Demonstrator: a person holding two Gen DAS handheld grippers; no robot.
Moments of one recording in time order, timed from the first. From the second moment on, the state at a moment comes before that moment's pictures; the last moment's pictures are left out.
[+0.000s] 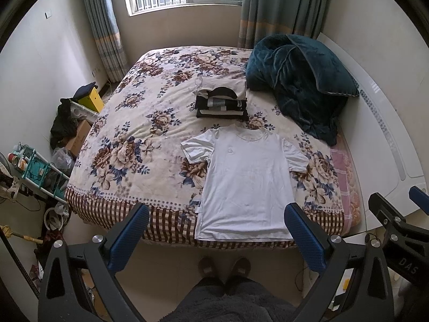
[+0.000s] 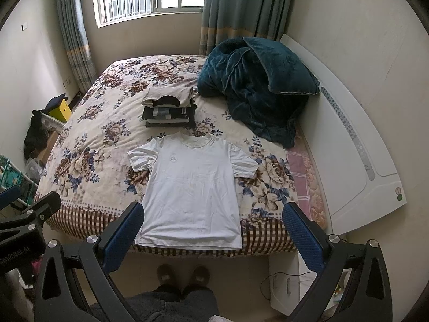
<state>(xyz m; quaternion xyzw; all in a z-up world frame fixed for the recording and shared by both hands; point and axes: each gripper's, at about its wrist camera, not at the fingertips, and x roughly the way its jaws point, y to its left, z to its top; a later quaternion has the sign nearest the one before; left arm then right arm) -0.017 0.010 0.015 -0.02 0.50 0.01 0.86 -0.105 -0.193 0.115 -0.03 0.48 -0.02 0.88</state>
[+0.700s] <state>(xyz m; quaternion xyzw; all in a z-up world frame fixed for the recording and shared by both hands) 0.003 0.006 0.018 0.00 0.48 0.01 0.88 -0.098 -0.200 0.113 -0.03 0.48 -0.02 0.87</state>
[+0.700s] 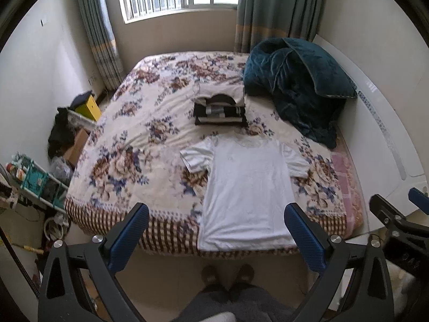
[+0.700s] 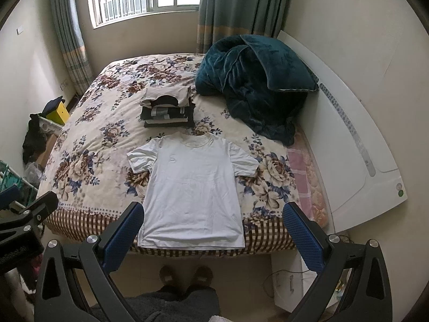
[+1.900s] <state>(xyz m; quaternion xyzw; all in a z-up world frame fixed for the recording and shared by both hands) 0.345 -0.117 -0.488 0.04 0.68 0.05 0.73 0.278 -0.512 -0.516 0.34 0.65 -0.23 0.64</state>
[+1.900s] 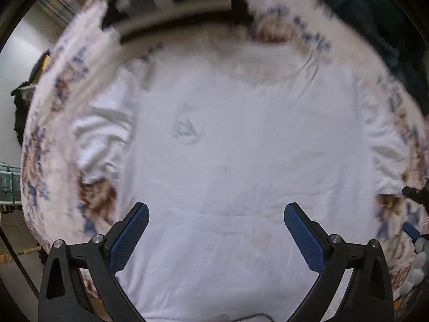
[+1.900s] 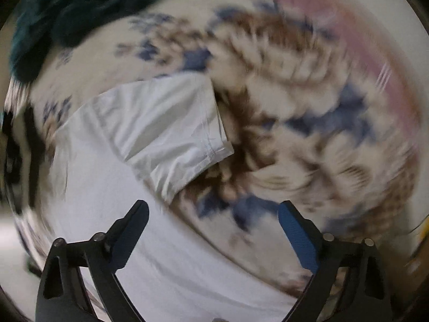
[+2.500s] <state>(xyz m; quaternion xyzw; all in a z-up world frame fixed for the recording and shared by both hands) 0.361 -0.004 -0.503 -0.02 0.69 0.13 0.72 0.332 -0.404 -0.519 0.22 0.52 -0.24 0.79</state>
